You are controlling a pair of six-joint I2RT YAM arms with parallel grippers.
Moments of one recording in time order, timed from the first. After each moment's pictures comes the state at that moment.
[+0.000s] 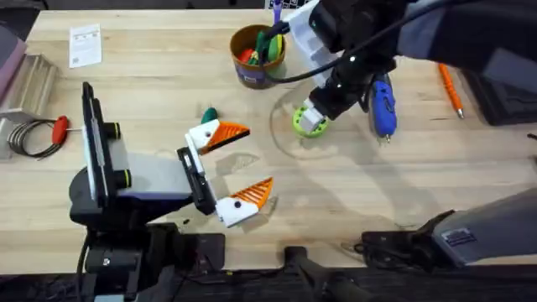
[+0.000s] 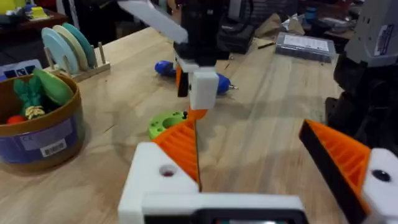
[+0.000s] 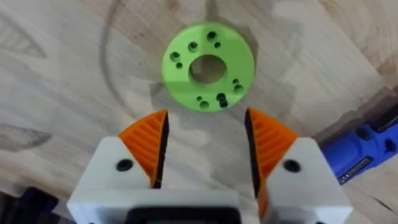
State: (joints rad) left arm 0.04 0.01 0.01 -0.13 1.18 0.04; right arm 0.52 1.71 1.31 -1.06 -0.01 -0.17
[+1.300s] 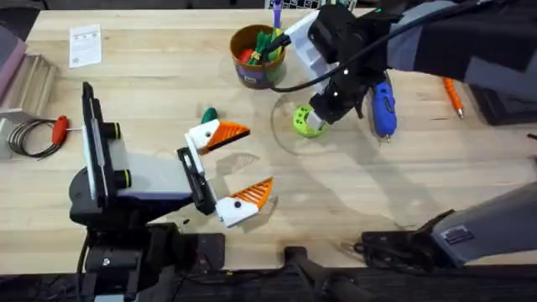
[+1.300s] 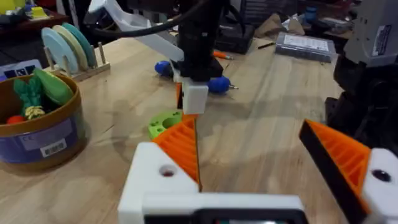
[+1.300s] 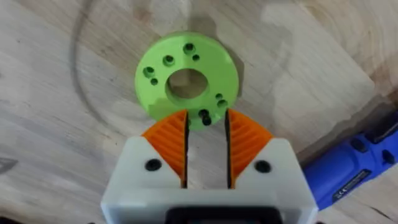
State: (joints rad) left arm 0.04 0.01 0.01 -0.13 1.18 0.04; right arm 0.50 1.74 1.23 -0.94 0.05 -0.16
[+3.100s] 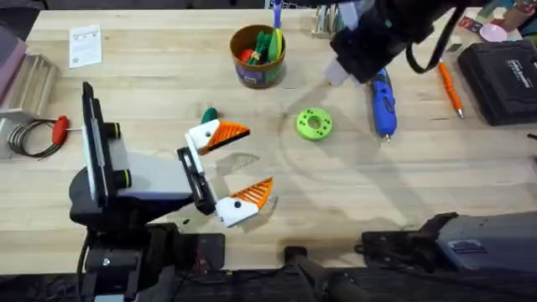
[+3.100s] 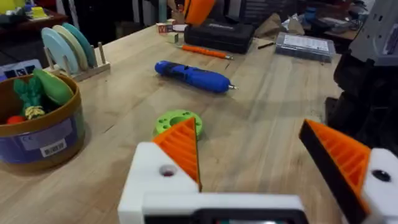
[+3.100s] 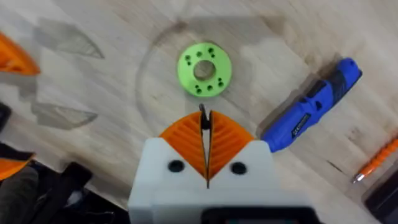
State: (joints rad) left arm 0.04 0.01 0.01 -0.13 1.18 0.04; right arm 0.58 1.56 1.69 -1.39 0.05 -0.11
